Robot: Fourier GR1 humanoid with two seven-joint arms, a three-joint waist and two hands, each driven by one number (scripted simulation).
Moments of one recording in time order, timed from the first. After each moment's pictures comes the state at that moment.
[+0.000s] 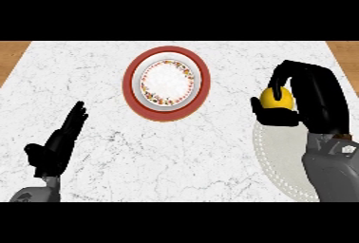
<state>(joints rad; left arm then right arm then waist) -0.06 0.29 -0.02 -1.33 0.10 0.00 -0.13 -0.42 -0.28 0.11 -1.75 0.86 0.05 0.36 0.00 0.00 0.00</state>
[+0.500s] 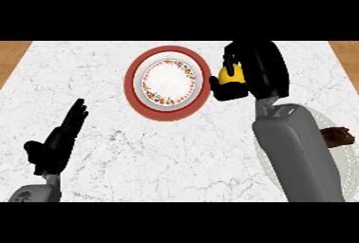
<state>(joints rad) -0.07 0.27 0.00 -1.35 0.08 -0.01 -0.11 -0.70 -0.11 0.15 -1.48 0.91 0.04 0.39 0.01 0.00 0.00</state>
